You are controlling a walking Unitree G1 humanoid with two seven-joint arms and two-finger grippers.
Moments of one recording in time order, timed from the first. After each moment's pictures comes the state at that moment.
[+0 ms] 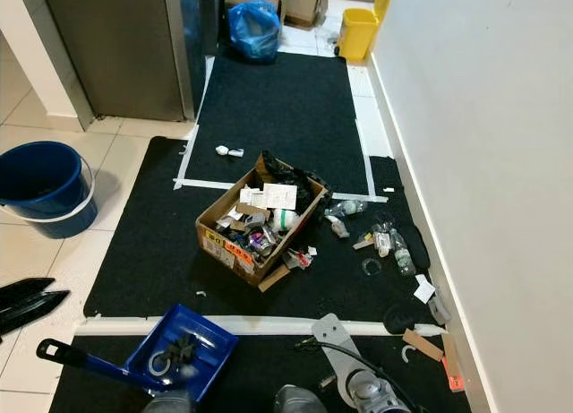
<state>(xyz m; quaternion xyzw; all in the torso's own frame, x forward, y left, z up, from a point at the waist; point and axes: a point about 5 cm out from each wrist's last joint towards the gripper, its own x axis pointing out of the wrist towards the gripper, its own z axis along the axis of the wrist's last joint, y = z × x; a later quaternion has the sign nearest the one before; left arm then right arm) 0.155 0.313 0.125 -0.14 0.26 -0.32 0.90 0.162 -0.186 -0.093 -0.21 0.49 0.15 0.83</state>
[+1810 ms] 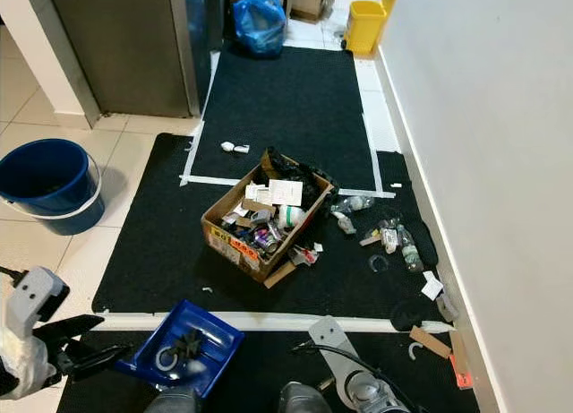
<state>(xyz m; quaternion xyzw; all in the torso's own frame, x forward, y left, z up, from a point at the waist) 0.141 0.251 0.086 -0.02 0.37 -0.35 0.86 0.160 -0.184 -0.094 -0.22 0.49 0.17 0.83</state>
